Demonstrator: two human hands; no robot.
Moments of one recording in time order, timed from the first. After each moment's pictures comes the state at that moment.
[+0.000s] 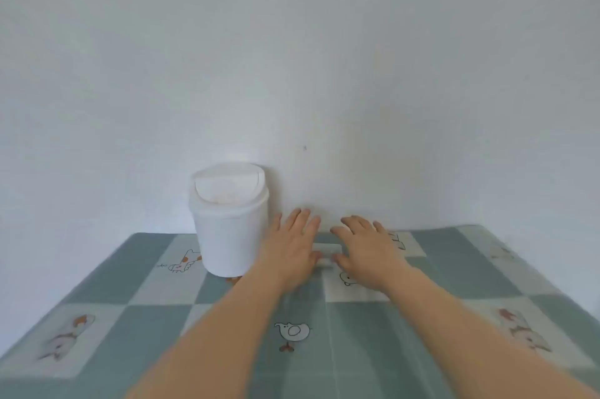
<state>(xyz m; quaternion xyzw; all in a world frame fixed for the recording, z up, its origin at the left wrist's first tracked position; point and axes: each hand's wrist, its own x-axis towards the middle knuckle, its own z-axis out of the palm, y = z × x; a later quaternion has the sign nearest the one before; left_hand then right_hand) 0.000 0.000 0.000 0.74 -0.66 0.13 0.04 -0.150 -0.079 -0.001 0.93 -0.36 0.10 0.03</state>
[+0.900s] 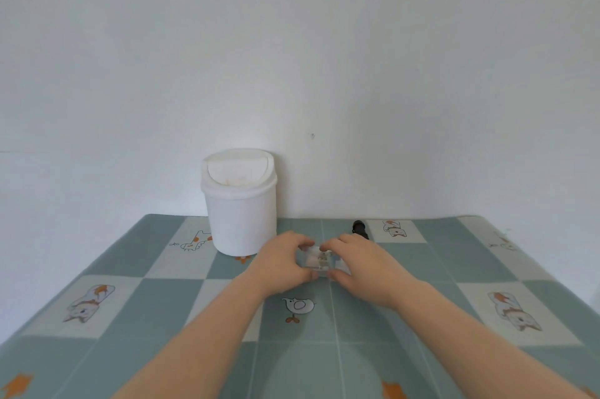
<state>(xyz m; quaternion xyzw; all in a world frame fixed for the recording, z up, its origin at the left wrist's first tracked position) -0.002 0.048 -0.009 0.75 -0.60 -0.11 0.25 -0.162 -0.033 -0.008 0.96 -0.26 0.12 -0.04</state>
